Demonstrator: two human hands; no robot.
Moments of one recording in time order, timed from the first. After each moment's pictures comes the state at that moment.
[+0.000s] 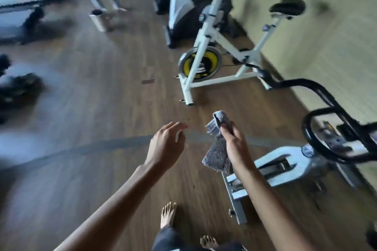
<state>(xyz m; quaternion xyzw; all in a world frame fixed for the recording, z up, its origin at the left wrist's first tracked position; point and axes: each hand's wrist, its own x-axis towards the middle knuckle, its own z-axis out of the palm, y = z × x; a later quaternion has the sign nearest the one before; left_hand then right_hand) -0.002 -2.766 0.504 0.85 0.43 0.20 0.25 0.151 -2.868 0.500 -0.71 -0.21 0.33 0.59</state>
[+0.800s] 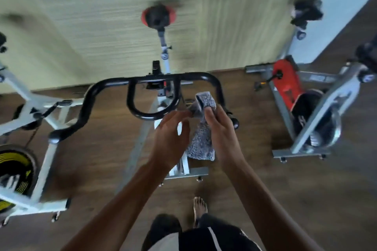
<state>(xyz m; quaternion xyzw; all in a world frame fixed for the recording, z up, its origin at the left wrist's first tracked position) 0.249 -2.904 0.508 0.86 -0.27 0.07 0.44 0.187 -3.022 0.541 -0.63 0.22 -0.12 0.74</state>
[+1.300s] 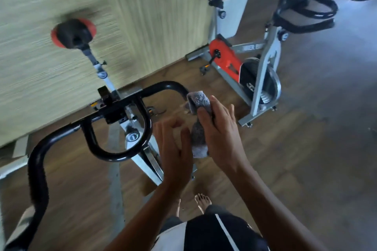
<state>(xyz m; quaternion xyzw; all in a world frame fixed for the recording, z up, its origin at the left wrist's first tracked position) 0.270 -2.930 0.495 0.73 -0.31 -0.02 0.61 0.203 -3.010 0.554 -0.77 0.37 -0.25 0.44</state>
